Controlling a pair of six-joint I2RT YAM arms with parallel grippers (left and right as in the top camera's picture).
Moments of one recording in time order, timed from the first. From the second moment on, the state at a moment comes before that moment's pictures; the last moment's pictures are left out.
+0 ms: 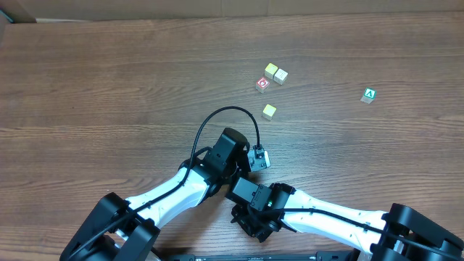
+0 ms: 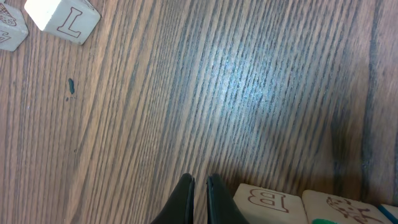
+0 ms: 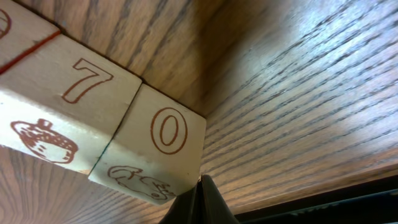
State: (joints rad) left arm -0.67 1.57 0.68 -0.08 0.01 0.74; right arm 1.08 1.58 0.79 -0.54 -0.26 1.93
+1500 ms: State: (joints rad) left arm -0.68 1.58 0.67 -0.02 0.02 0.74; right arm 1.14 1.63 0.80 -0.50 -0.20 1.94
